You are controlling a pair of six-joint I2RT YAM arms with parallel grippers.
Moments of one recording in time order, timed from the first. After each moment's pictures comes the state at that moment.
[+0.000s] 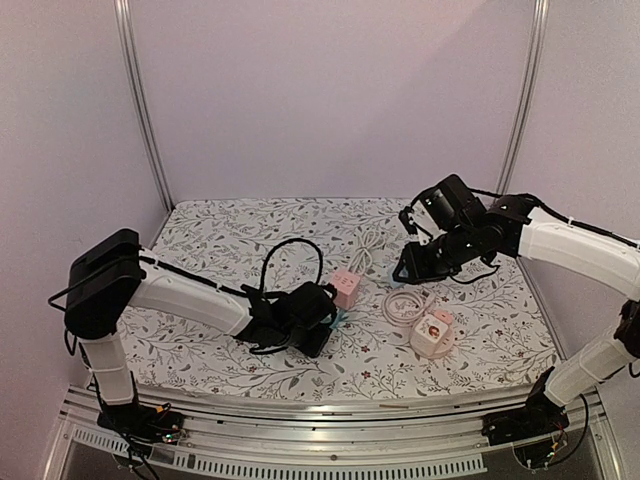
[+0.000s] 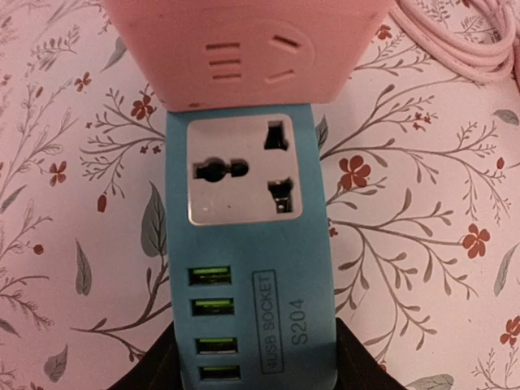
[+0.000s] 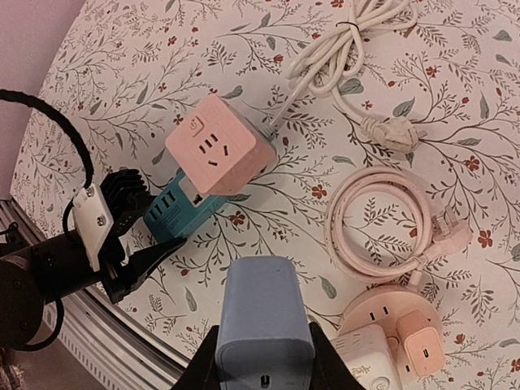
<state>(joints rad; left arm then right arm) -1.11 1.89 1.04 -0.16 -0.34 -0.41 0.77 1.44 1.25 -0.76 -0.06 0.50</state>
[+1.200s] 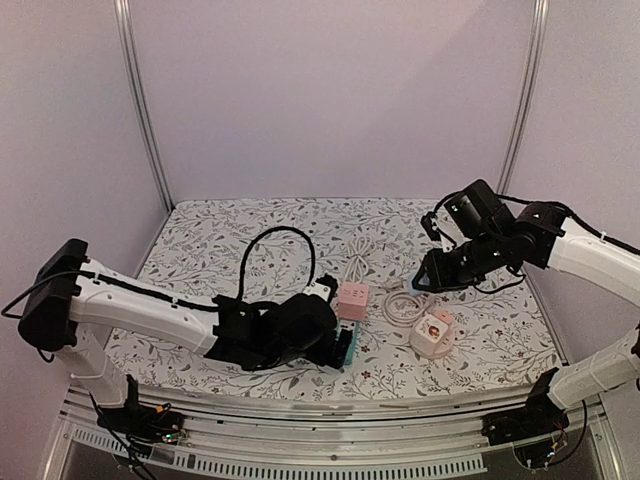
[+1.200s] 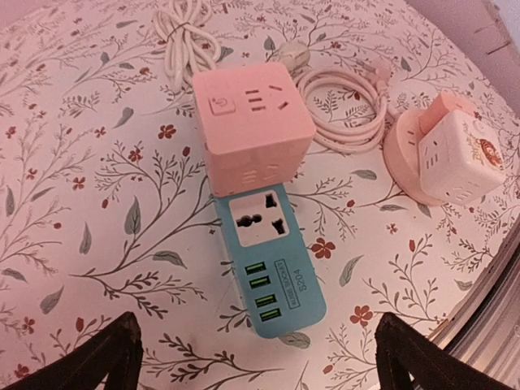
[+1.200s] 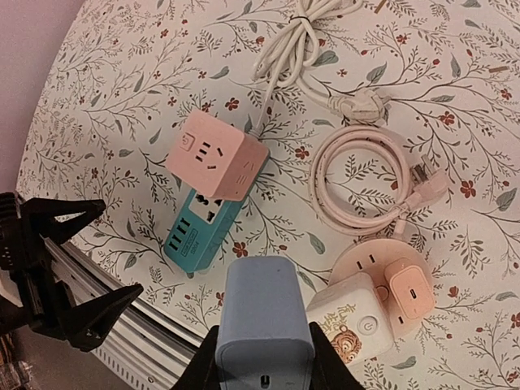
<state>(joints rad) -1.31 1.69 1.02 -0.19 -0.51 -0.66 0.77 1.27 1.16 -0.84 -0.05 0.55</state>
